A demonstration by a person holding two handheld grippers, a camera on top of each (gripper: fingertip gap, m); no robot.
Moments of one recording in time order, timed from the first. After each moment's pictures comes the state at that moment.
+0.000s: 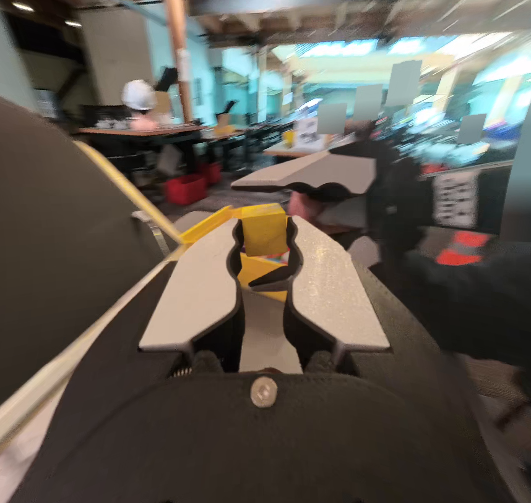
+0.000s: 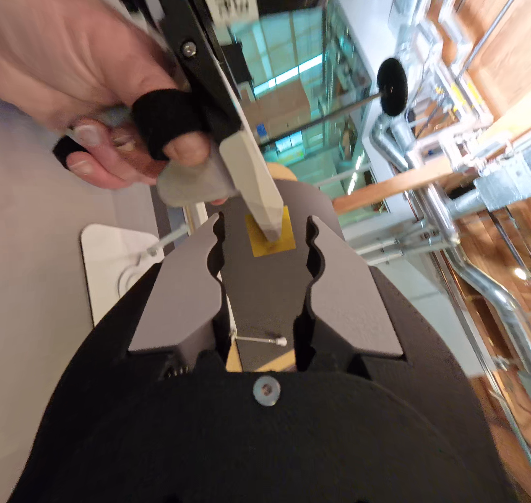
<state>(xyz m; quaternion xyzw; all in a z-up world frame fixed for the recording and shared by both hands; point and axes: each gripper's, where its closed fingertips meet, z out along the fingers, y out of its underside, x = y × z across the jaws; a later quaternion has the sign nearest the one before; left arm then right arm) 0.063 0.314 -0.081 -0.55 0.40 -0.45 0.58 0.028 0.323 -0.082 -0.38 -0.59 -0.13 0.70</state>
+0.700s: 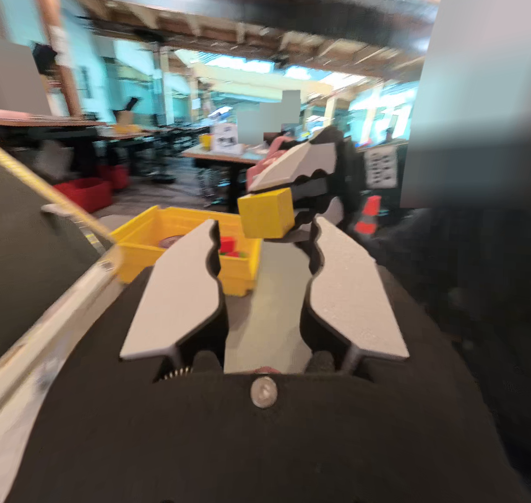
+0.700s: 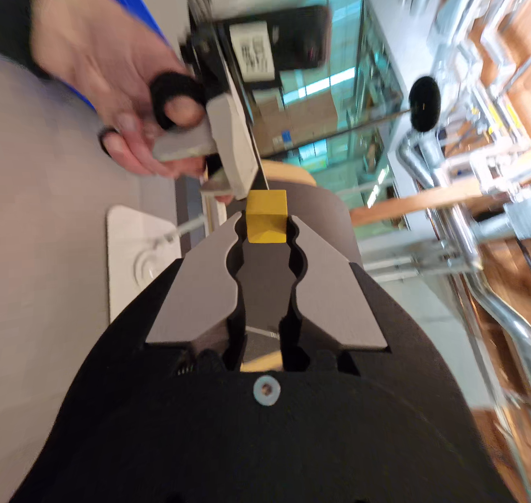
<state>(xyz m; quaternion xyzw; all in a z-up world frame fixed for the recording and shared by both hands) 0.052 0.301 -0.097 -0.49 0.45 -0.56 0.49 0.036 0.320 -0.094 -0.37 -0.63 -0.14 0.66</state>
